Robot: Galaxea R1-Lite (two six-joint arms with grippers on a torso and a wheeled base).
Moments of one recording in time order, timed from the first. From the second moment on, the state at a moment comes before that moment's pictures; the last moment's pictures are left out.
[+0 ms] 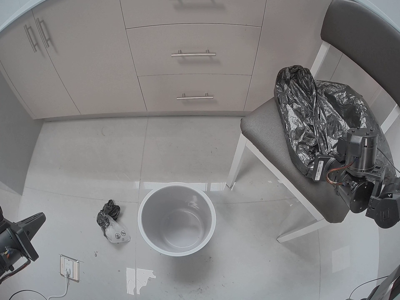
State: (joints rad) left arm -0.10 0.72 -0.35 -0.06 -0.09 -0.19; right arm 0.46 1.64 -0.64 -0.70 -0.65 0.16
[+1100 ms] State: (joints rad) left arm -0.11 0.73 -0.39 -0.09 -0.56 -0.49; right arm 0.29 1.44 -0.52 -0.65 0.71 0.74
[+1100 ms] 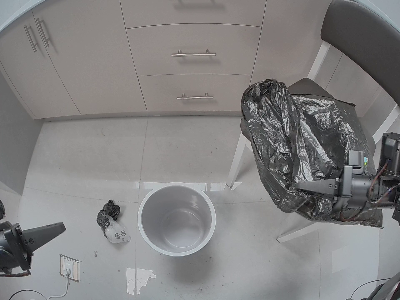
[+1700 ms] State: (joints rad) left arm -0.12 0.87 -0.46 -0.10 -0.86 -0.61; right arm 0.36 1.17 -0.54 -0.59 0.89 0.79
